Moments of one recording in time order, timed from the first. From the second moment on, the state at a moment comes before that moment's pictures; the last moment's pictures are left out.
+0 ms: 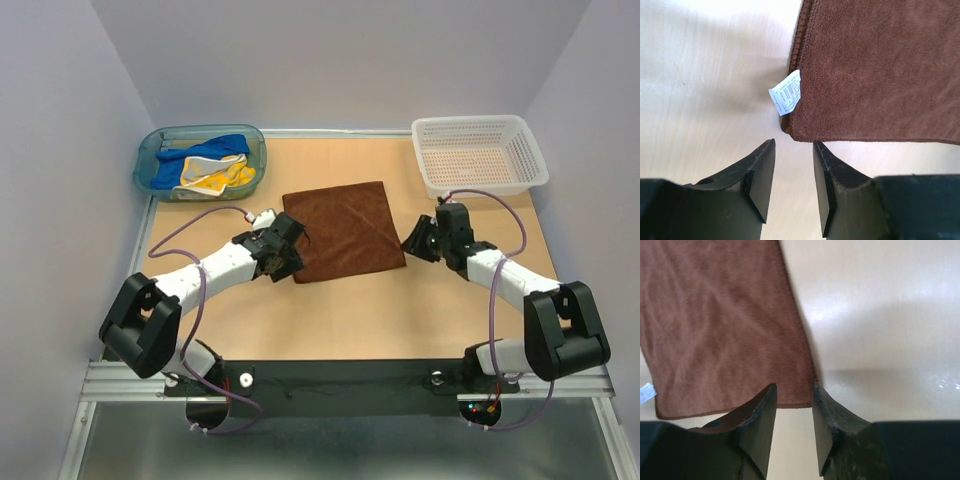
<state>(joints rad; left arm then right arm) -0.68 1.42 0.86 -0.53 -0.24 -1.05 0.24 1.34 0.63 -0.05 -0.13 0.61</state>
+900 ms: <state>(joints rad) -0.66 1.61 0.89 -0.44 -0.16 -0.86 0.30 1.37 0.56 -0.16 -0.24 0.68</state>
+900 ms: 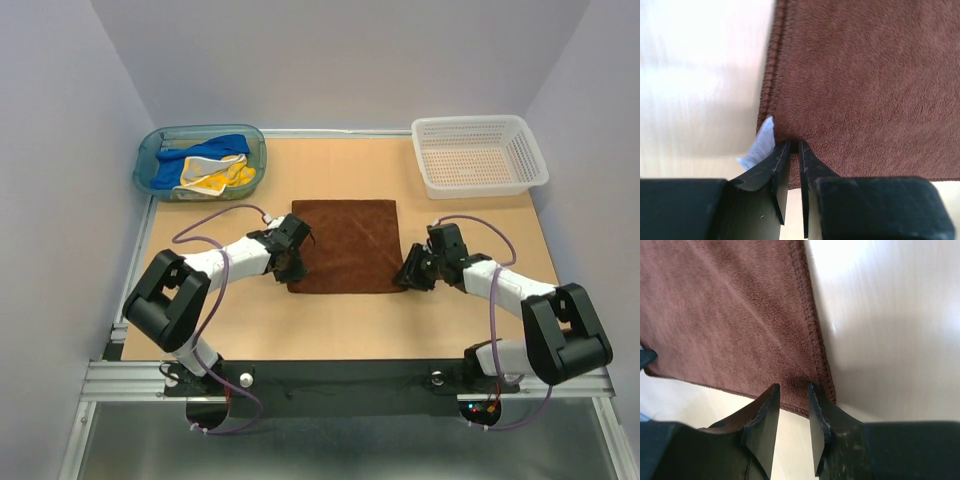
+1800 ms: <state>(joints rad) -0.53 1.67 1.08 -0.43 -0.13 -0.71 0.31 1.59 0.91 -0.28 -0.17 0.58</state>
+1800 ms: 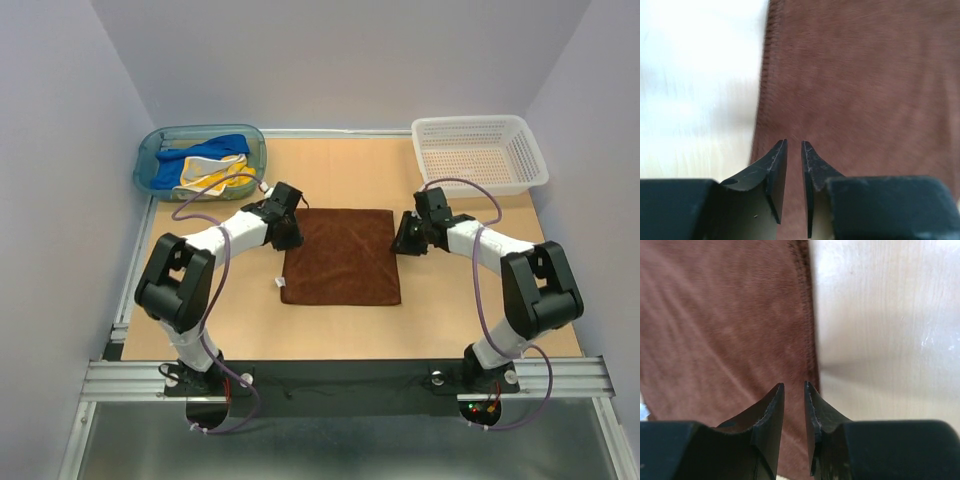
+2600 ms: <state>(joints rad) -0.42 1.73 1.03 -0.37 -0.10 -0.67 0.27 1.64 0.89 -0.21 -0.07 0.56</state>
